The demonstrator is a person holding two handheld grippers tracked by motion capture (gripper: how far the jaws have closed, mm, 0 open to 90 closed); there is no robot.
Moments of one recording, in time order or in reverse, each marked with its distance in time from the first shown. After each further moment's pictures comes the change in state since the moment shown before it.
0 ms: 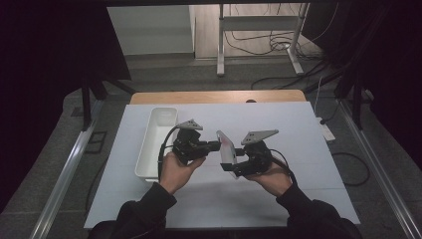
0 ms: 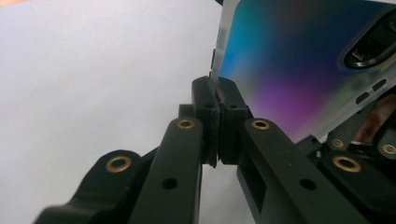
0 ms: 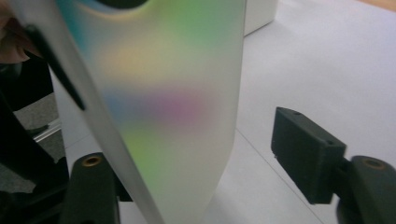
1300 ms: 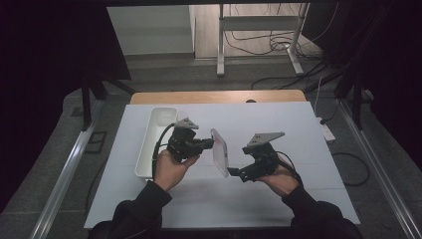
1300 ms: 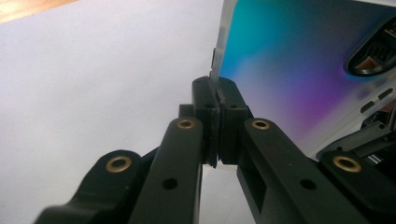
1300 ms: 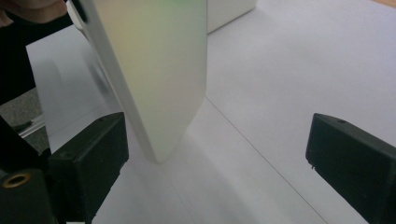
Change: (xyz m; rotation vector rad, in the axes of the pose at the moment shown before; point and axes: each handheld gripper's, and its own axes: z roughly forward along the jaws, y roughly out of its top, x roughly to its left) left arm 0.010 0.000 -0.010 0.023 0.086 0.040; right arm -0.005 -0.011 -0.012 0.022 -0.062 0.002
